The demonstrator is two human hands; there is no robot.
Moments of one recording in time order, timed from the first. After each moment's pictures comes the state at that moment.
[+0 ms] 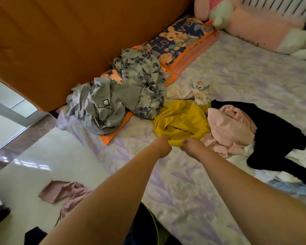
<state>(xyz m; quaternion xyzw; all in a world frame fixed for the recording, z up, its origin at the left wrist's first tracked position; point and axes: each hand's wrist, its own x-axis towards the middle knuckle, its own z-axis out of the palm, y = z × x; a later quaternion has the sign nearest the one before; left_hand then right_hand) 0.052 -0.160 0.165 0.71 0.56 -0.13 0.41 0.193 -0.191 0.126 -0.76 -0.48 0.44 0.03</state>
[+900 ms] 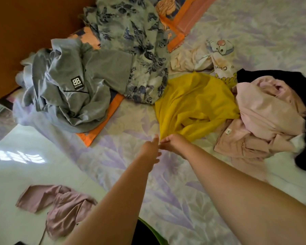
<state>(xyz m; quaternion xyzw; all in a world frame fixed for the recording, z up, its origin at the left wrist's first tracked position) 0.007 -0.053 -0.076 0.27 0.71 0.06 0.65 0.122 -0.057 -0.108 -0.72 -0.35 0.60 0.10</state>
